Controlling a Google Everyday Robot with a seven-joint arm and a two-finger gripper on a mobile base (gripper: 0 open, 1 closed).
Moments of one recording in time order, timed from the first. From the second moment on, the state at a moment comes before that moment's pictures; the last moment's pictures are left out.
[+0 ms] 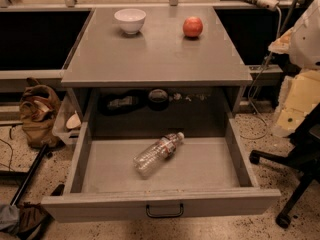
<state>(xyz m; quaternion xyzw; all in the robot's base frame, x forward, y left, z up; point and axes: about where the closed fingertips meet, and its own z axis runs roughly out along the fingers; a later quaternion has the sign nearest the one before) 0.438 -0.217 0.976 -0.60 0.78 -0.03 0.16</state>
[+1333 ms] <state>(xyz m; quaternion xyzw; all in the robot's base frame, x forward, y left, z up) 0.486 -0.128 0.836 -0.64 0.74 0.05 0.22</state>
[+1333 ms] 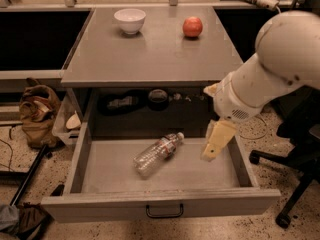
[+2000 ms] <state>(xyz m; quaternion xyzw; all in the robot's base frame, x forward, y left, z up) 0.492 -0.125 0.838 -0.63 0.74 0.04 0.23</state>
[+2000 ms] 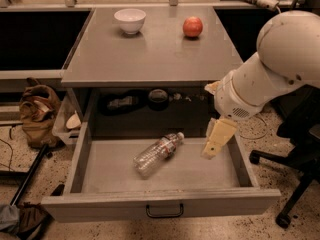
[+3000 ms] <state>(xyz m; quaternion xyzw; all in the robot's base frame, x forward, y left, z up) 0.494 -0.015 0.768 -0.73 0.63 0.10 0.26</state>
